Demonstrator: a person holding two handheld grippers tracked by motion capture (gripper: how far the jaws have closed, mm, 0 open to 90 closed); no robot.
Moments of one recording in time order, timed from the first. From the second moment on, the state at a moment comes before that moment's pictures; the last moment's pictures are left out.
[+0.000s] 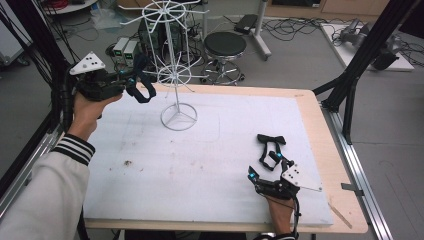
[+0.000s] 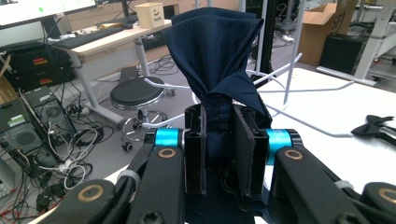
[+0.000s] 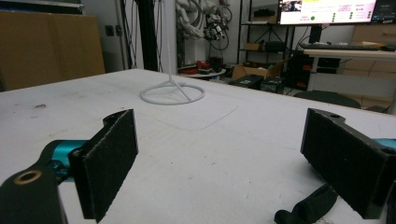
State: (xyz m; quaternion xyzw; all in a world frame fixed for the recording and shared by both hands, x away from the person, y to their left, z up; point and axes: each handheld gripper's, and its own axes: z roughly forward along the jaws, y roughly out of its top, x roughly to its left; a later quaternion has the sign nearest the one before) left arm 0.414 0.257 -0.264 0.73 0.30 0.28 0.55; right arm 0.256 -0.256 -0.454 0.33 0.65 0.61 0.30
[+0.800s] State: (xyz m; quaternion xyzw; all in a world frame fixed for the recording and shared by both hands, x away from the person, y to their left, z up) left arm 0.440 0.248 -0.277 0.74 0.31 0.29 0.53; right arm 0.256 -0.257 -0.454 0.33 0.65 0.62 0.30
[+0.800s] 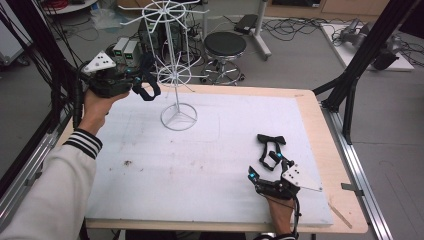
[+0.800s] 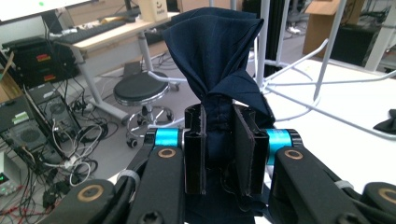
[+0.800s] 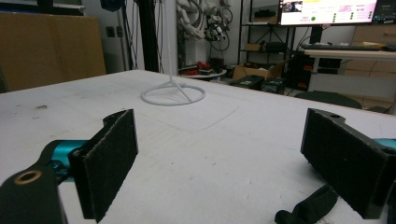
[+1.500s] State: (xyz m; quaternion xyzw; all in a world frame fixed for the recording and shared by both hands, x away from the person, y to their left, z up) left arm 0.443 0.238 -0.280 0.74 0.31 0.27 0.53; right arm 0.256 -0.257 -0.454 0.34 0.65 0.62 0.30
